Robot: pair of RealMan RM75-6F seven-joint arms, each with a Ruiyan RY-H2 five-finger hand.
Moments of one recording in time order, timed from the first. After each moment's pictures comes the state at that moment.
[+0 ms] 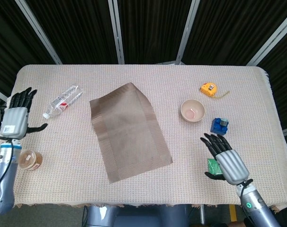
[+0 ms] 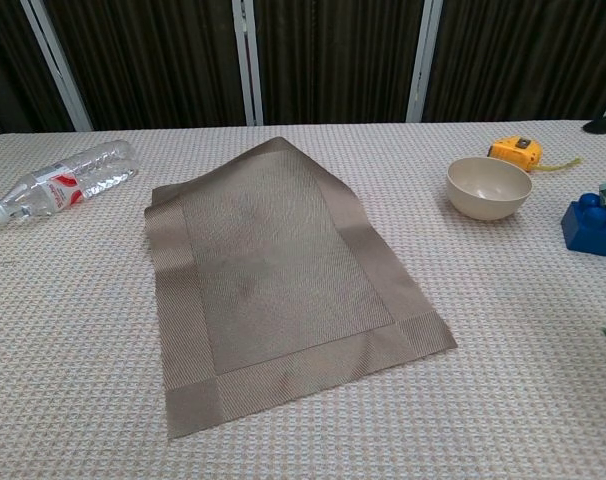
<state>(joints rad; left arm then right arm) -0.36 -1.21 -0.29 -1.58 1.21 1.24 0.14 0.27 -1.14 0.04 -1.78 -1.67 1.26 -0.07</state>
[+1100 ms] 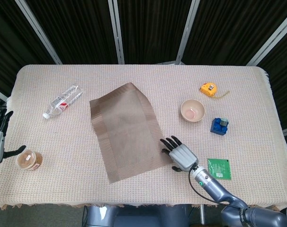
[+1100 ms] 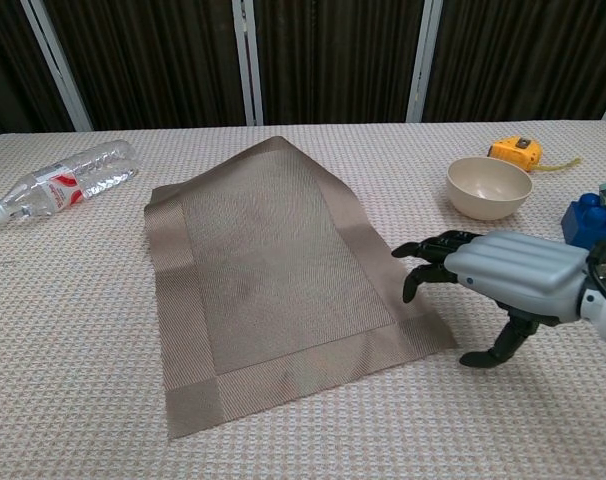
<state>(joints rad) -0.20 -1.09 -0.16 -1.71 1.28 1.39 0.15 0.56 -1.57 0.06 -1.38 -1.57 0.92 -0.25</state>
